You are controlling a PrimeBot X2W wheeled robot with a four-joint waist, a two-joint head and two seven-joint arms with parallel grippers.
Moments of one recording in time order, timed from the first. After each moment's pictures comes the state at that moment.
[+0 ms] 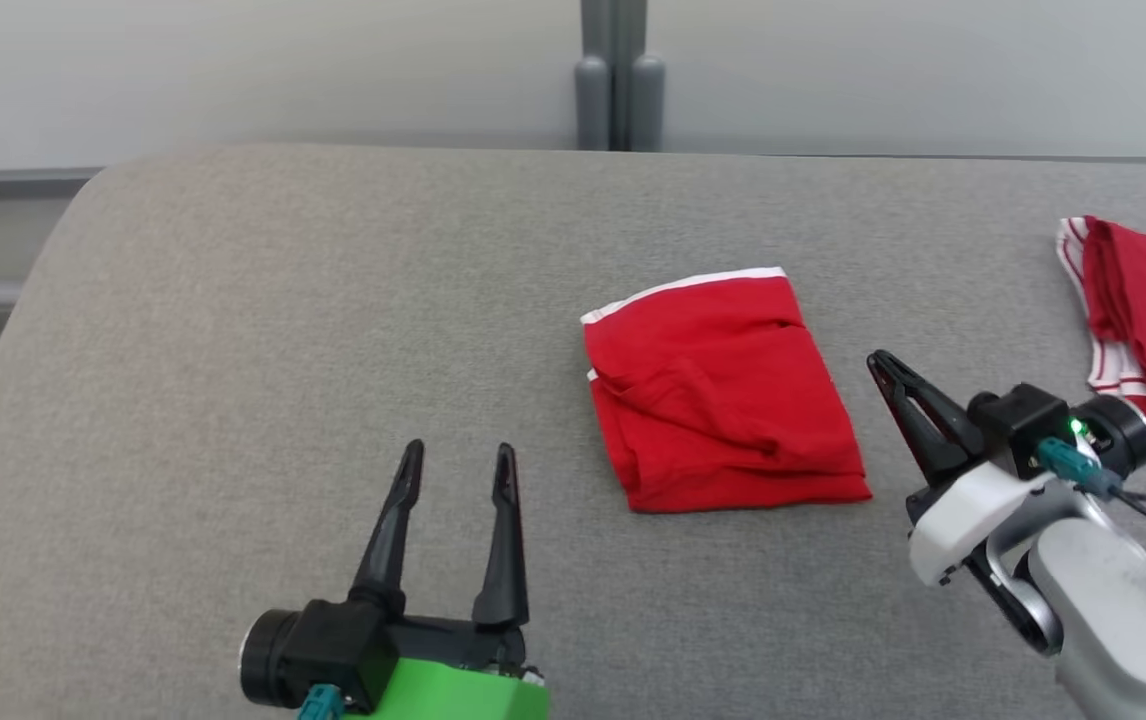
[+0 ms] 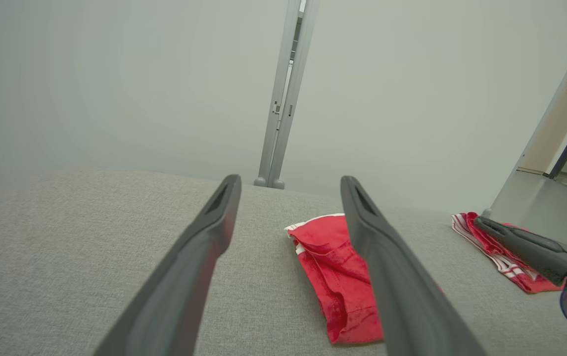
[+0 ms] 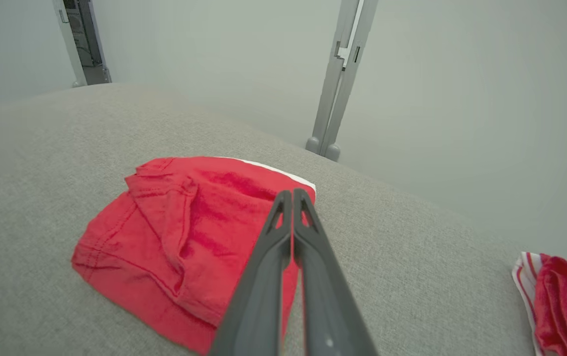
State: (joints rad) left arm 0.02 0.05 -0.46 -0.10 -0.31 0.18 -0.26; right arm -0.36 -0.42 0.46 0.38 0.32 0.13 -0.26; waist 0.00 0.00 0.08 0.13
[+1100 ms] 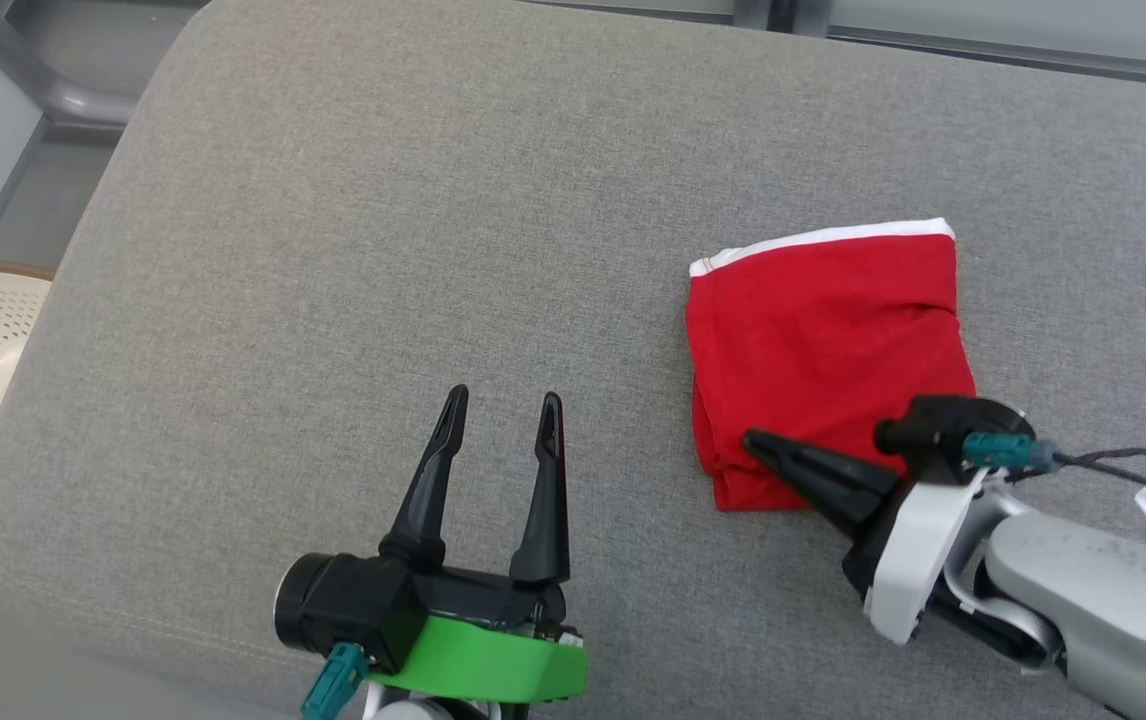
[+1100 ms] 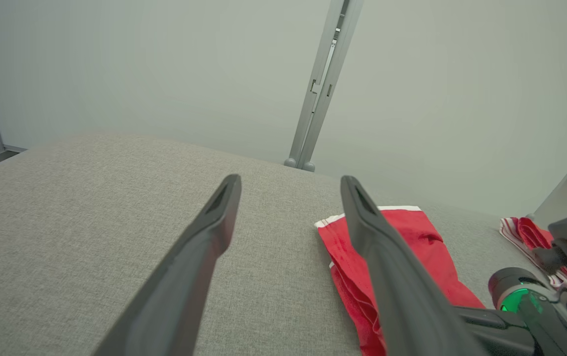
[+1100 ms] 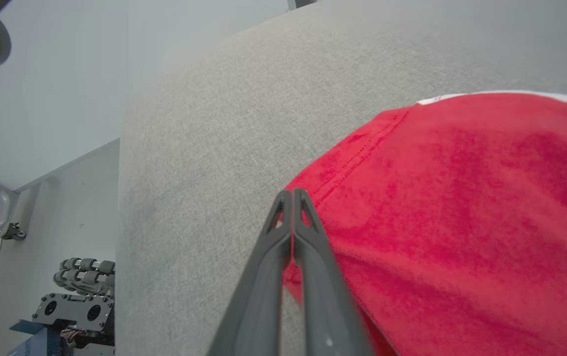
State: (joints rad) left arm -0.08 0.05 -0.55 -0.12 -0.37 0.21 -0.26; right arm -0.70 -0.69 1.24 0.18 0.90 0.13 -0.26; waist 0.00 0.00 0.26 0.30
